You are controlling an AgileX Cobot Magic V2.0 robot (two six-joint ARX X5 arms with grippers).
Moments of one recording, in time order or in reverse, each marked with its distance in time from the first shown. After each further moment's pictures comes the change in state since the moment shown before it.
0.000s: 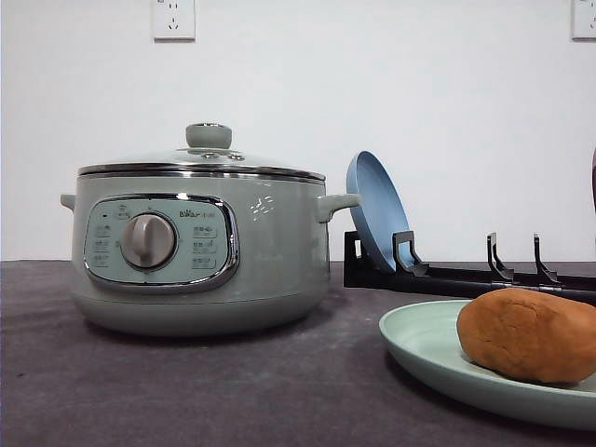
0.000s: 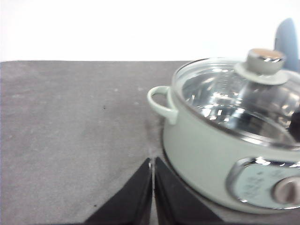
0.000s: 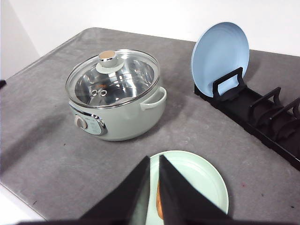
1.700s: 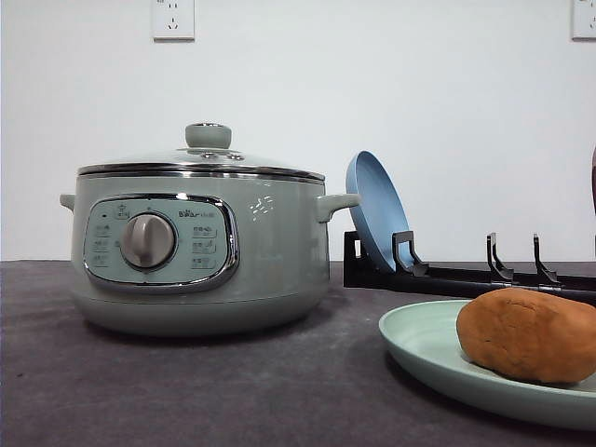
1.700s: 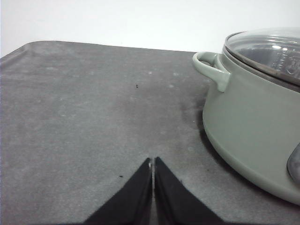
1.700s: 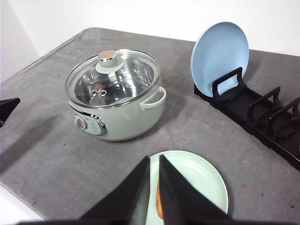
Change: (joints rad) left_arx 0.005 -0.133 -0.250 0.131 -0.132 -0.053; right_arx 0.000 0.000 0.000 0.000 0.000 0.000
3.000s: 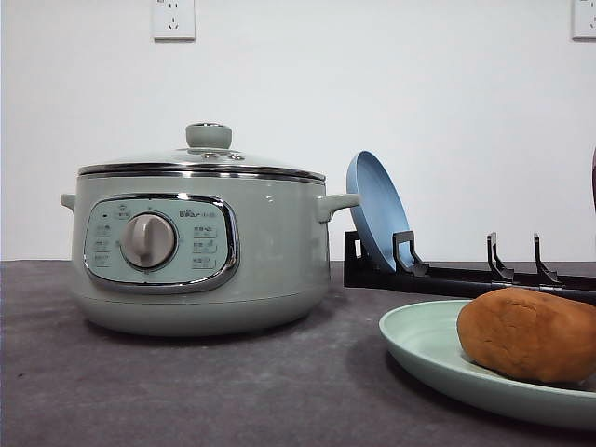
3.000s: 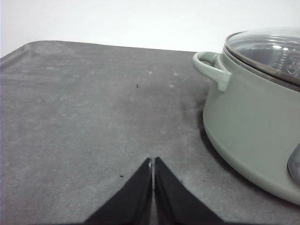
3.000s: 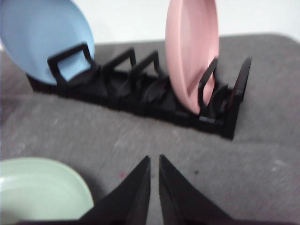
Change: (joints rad) left_arx 0.000 0.000 0.000 0.000 0.000 0.000; right_arx -0.554 -0.435 -1.139 0.873 0.031 -0.052
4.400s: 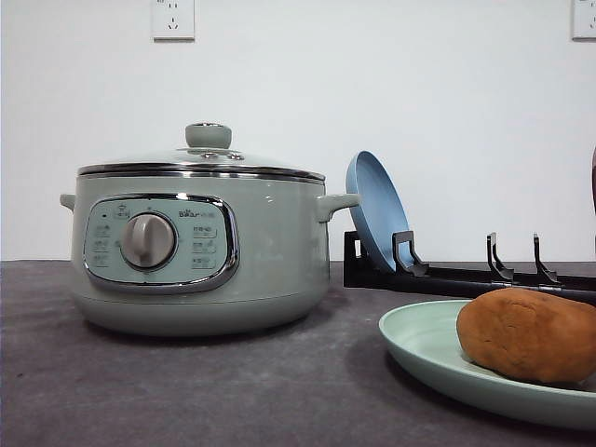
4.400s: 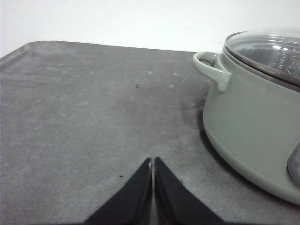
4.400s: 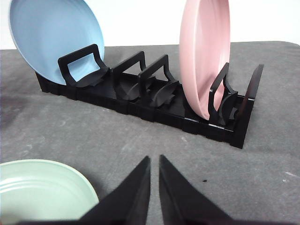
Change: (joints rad) left_arx 0.000 0.000 0.000 0.000 0.000 0.000; right_arx 0.056 0.000 -0.020 0.053 0.043 -0.015
